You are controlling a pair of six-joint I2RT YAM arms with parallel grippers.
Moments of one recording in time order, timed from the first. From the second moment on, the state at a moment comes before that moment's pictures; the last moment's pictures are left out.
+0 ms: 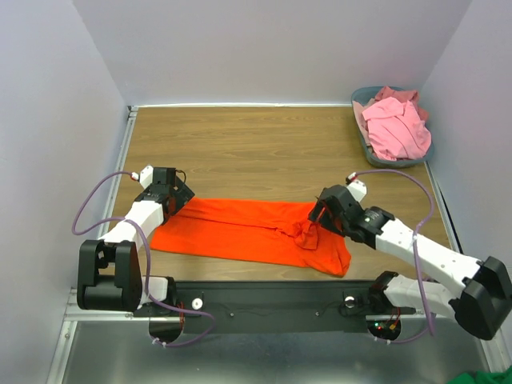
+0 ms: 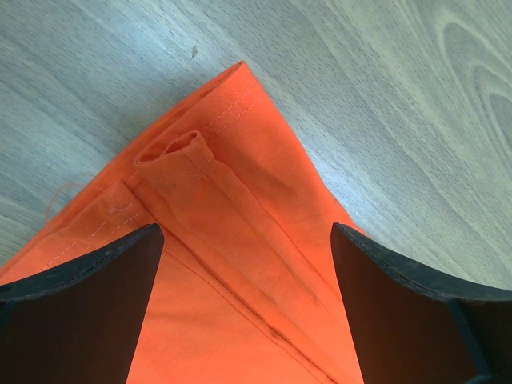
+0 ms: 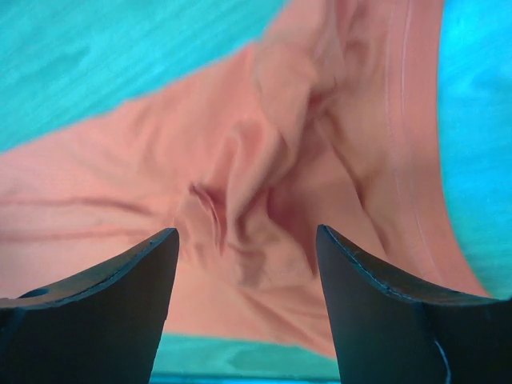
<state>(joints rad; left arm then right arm) -0.08 1.29 0.66 -0.31 -0.26 -0.79 0.72 1.04 0.68 -0.55 0.38 1.07</state>
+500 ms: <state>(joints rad) -0.08 1.29 0.66 -0.32 -0.26 -0.79 0.61 1.47 0.89 -0.56 0.50 0.97</state>
